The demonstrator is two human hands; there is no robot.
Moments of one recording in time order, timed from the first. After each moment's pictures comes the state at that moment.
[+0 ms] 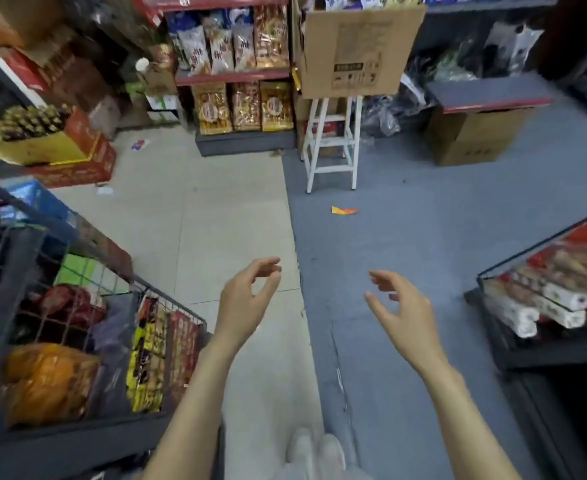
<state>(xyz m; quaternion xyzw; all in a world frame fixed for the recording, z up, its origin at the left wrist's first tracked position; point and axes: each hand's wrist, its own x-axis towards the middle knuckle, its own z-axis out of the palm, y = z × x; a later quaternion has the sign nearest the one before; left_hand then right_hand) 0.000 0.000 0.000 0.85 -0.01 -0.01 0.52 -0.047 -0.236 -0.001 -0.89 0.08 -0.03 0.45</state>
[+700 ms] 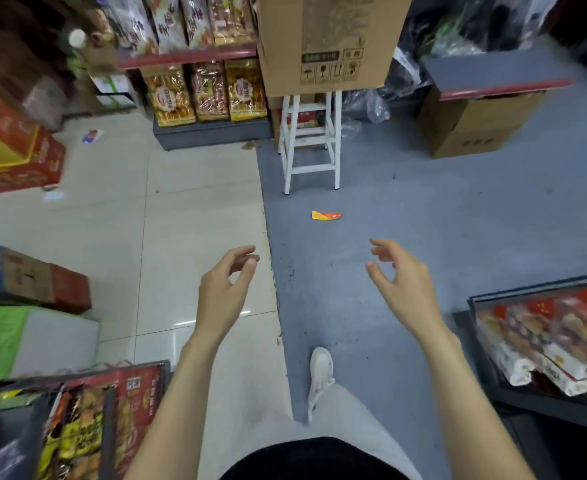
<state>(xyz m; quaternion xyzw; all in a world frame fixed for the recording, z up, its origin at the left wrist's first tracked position) 0.256 -0.111 -0.027 0.84 0.08 -0.05 0.54 0.233 -0.371 -0.031 -0.91 0.10 -0.01 0.40</state>
